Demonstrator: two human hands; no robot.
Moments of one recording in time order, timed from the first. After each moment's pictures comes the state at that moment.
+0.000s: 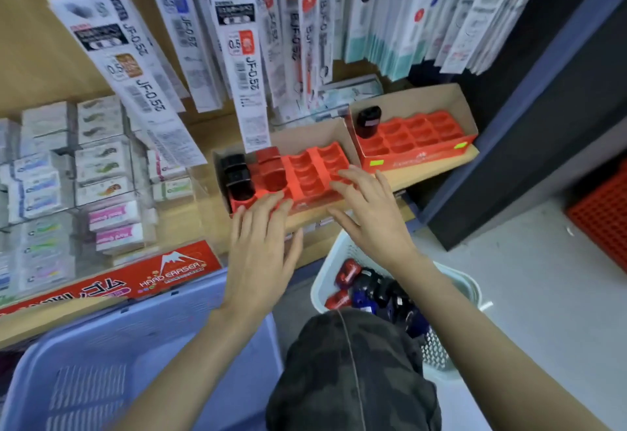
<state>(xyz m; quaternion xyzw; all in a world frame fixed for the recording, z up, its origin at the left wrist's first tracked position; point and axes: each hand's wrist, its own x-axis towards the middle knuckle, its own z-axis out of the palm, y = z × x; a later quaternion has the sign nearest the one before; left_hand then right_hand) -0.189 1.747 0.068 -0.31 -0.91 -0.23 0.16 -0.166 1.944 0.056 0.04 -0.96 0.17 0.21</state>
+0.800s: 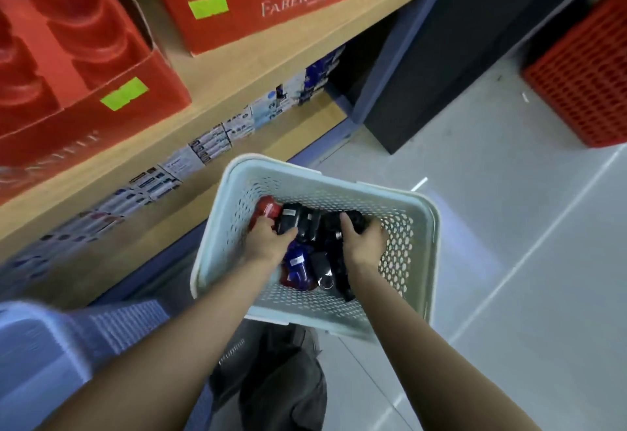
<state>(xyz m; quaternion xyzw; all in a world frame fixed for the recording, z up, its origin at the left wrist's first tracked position) -0.174 1.903 -0.192 0.02 -0.86 -0.31 -0.40 -0.075 2.009 -0.212 -0.65 -0.59 0.47 0.07</state>
